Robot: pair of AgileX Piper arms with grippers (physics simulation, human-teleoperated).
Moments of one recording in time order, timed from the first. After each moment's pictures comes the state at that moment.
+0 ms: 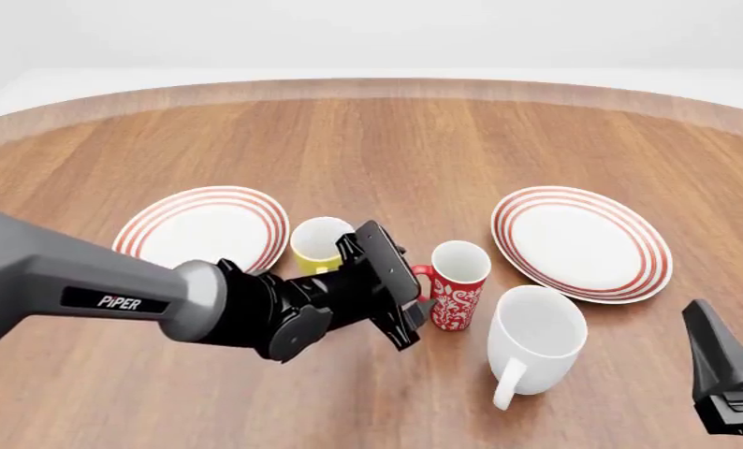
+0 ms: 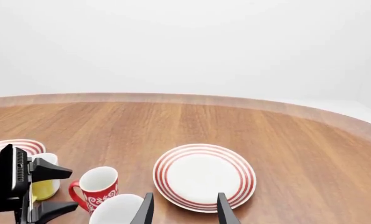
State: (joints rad) left arm -0.81 1.89 -0.89 -0.41 0.40; right arm 0.04 0.00 0.00 -0.01 0.00
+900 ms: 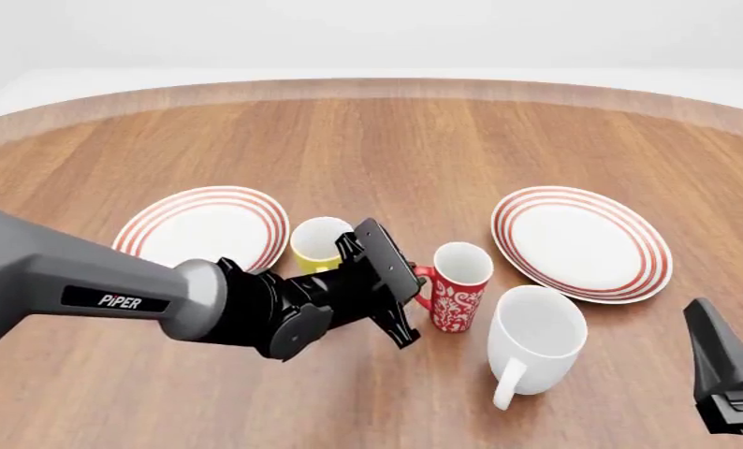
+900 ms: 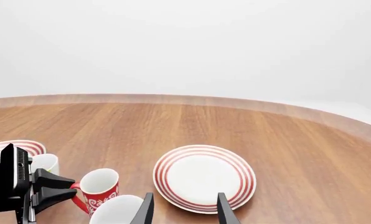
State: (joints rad) left arm -0.80 1.89 -0.89 -0.42 0.39; right arm 0.04 0.00 -0.01 -0.01 -0.01
